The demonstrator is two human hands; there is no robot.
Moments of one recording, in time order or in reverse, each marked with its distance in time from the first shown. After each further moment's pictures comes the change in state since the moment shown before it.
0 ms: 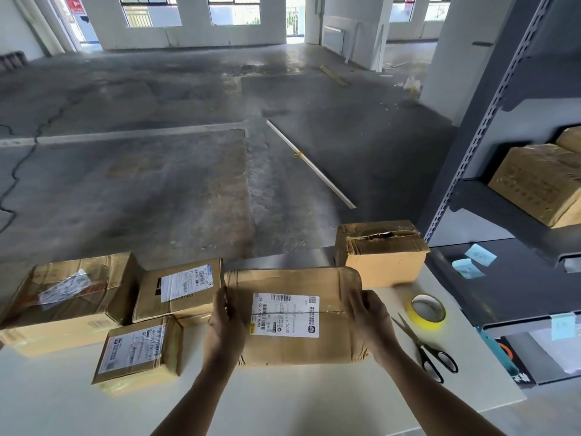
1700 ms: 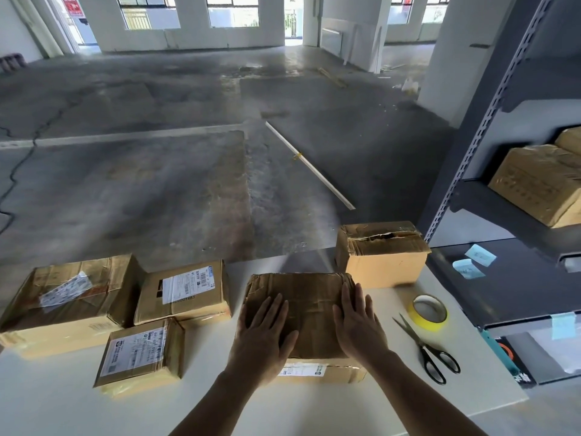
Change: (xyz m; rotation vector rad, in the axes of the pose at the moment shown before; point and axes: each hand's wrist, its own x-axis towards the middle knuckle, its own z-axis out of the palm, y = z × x) left_hand -0.013 -0.019 0.035 0.866 -0.324 0.646; right_hand 0.007 0.026 0.028 -0.822 -0.214 -0.193
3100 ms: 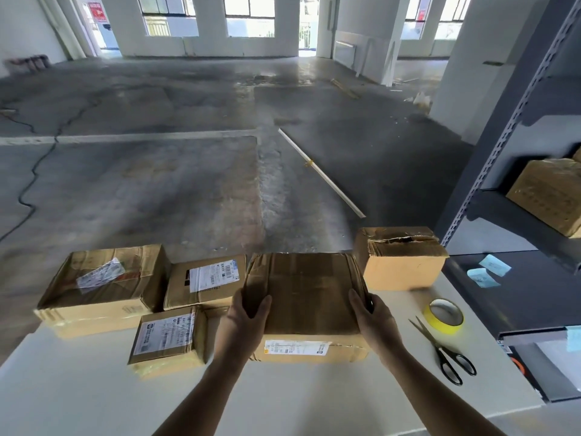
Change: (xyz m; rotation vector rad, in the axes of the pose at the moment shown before) left_hand -0.036 -0.043 -0.063 -0.705 0.218 -0.568; right_hand -0.037 -0.048 -0.033 0.682 0.119 0.223
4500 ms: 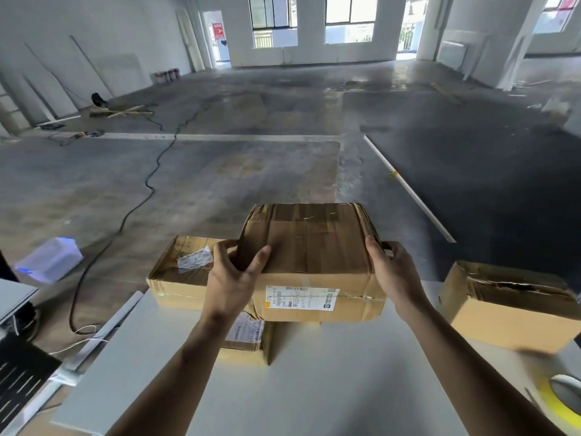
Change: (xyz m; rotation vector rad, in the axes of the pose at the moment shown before) left_hand 0.036 0.004 -0.150 -0.311 0.365 -0.029; right_hand 0.034 -0.166 0.053 0.146 -0.114 -0.300
